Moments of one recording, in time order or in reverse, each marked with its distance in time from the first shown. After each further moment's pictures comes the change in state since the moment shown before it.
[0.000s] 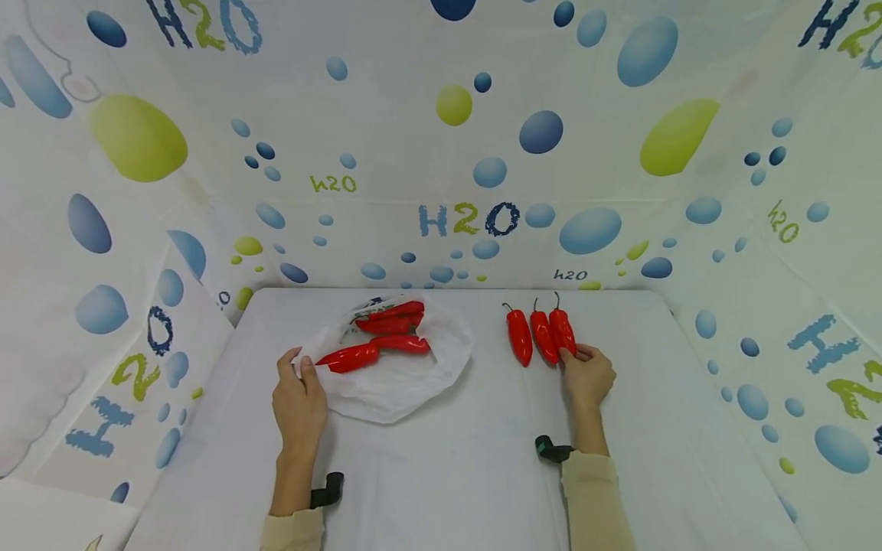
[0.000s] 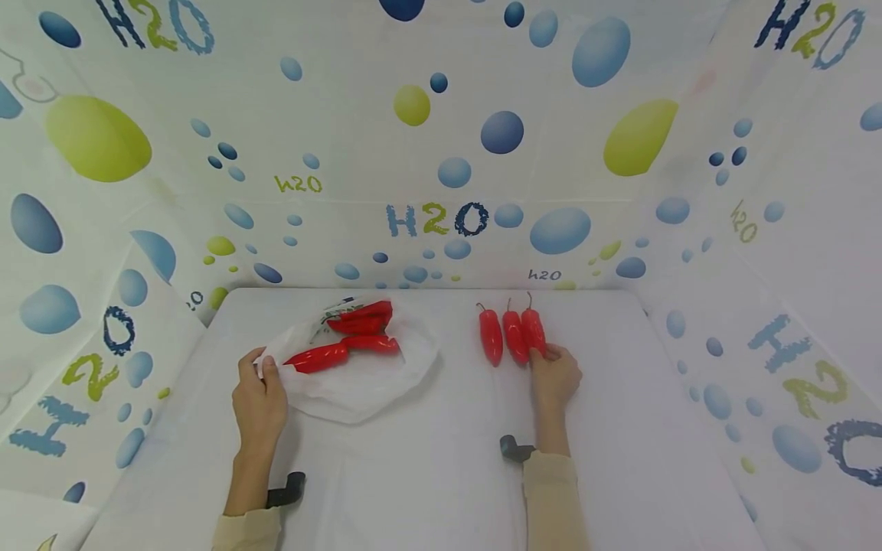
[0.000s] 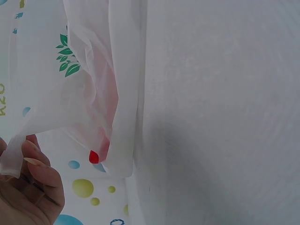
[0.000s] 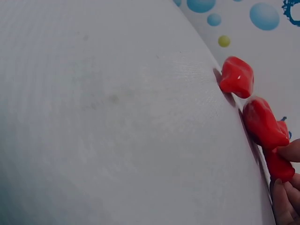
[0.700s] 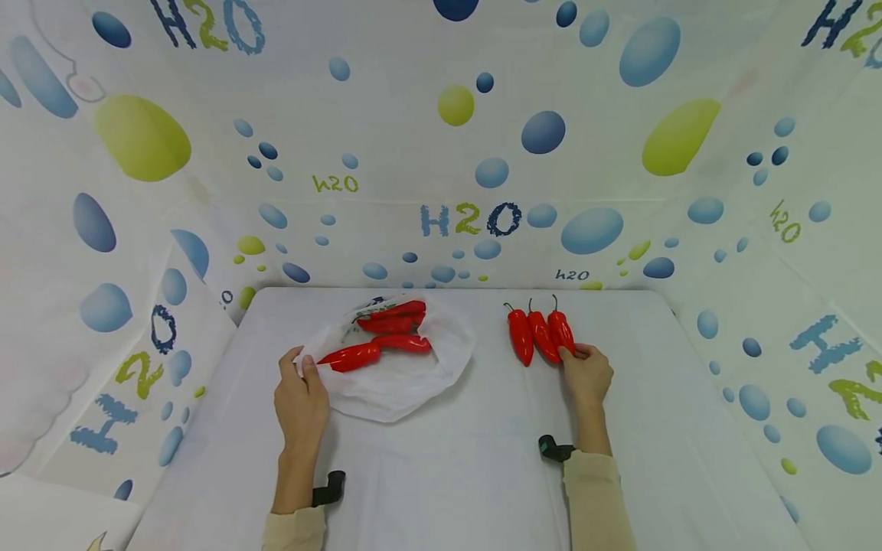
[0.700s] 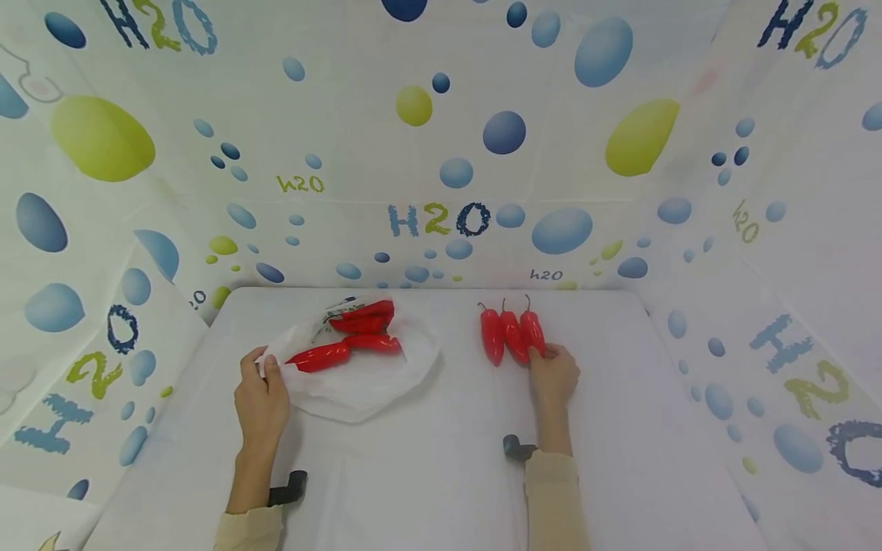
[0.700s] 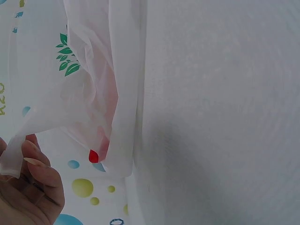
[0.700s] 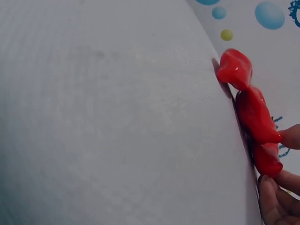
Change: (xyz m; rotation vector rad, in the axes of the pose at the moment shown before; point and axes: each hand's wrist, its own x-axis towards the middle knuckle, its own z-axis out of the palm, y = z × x) left_hand 0.000 -0.001 0.000 0.005 0.002 -0.014; right_hand -0.003 -0.006 -0.005 -0.052 -0.116 -0.006
